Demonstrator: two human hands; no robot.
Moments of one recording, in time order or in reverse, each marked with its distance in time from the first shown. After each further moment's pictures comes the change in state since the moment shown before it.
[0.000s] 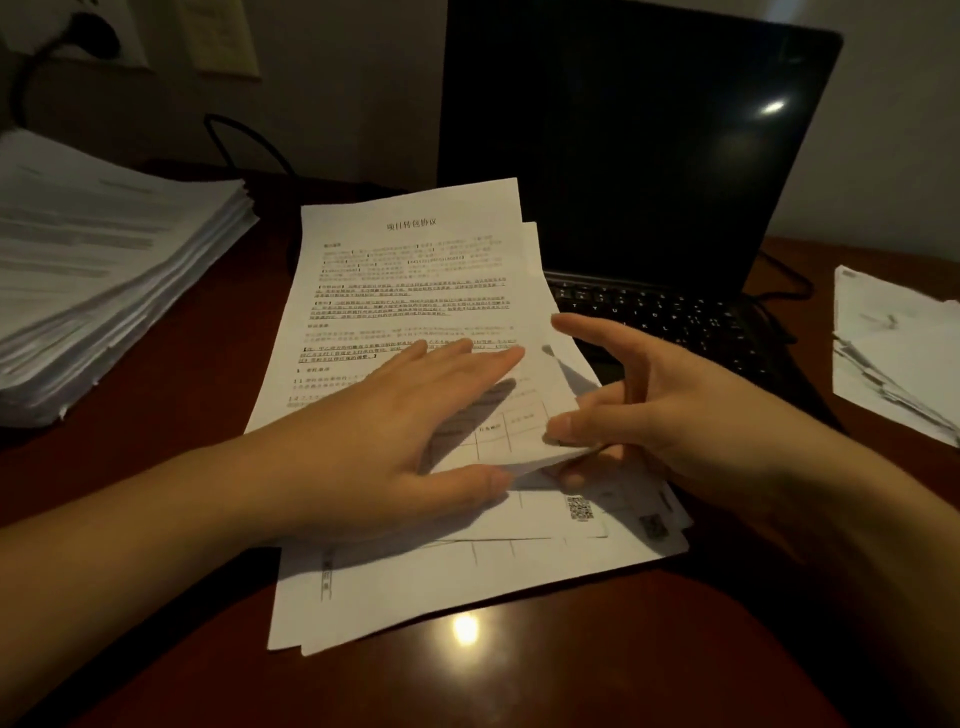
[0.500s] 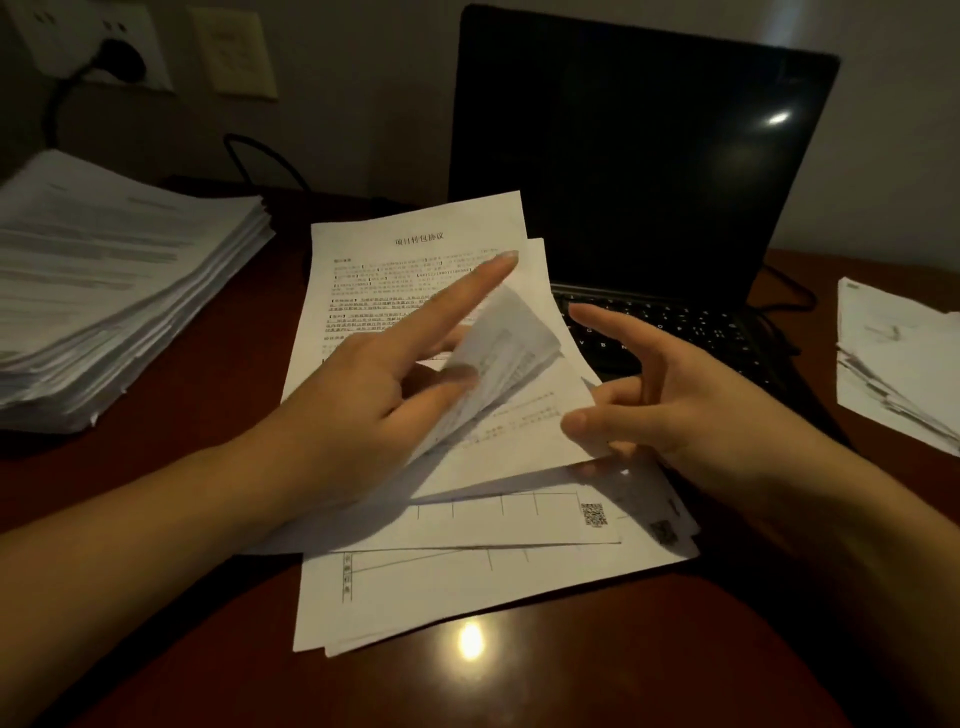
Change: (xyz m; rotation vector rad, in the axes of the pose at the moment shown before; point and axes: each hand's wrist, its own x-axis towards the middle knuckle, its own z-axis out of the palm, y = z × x) left_hand -0.005 -0.006 -0.004 -0.434 0.438 0.097; right_hand -0.005 -0.007 0.002 -0.102 0.083 -0.070
